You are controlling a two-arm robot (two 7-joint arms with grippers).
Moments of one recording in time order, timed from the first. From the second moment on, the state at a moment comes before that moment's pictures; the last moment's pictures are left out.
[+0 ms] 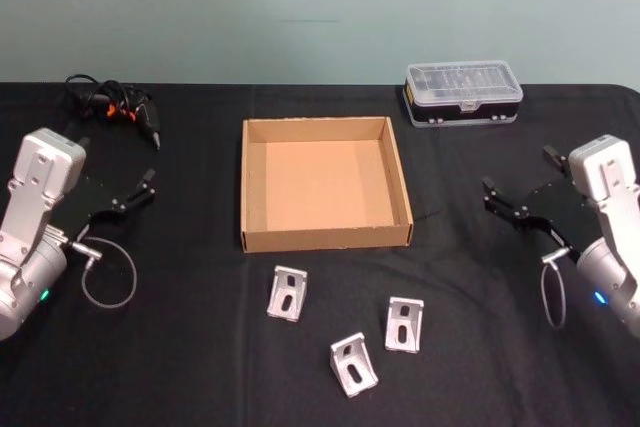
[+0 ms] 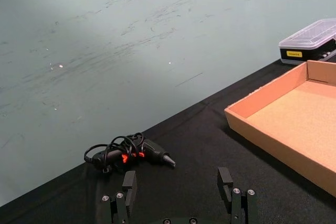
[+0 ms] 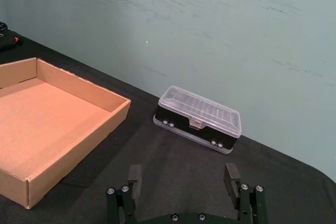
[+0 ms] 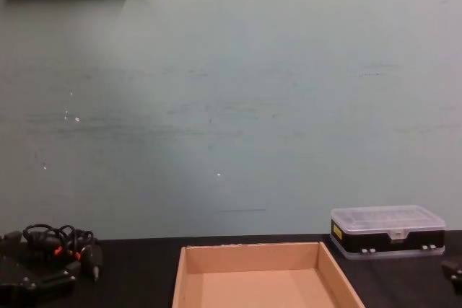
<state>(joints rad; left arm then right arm) -0.20 0.60 0.45 -1.41 -0.25 -0.12 0.03 0.20 0.60 -0.45 -1.41 0.25 -0.12 -0.03</state>
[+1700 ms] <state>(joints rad) -0.20 0.60 0.45 -1.41 -0.25 -0.12 0.03 0.14 0.82 -0.42 -1.74 0.43 0.20 0.60</state>
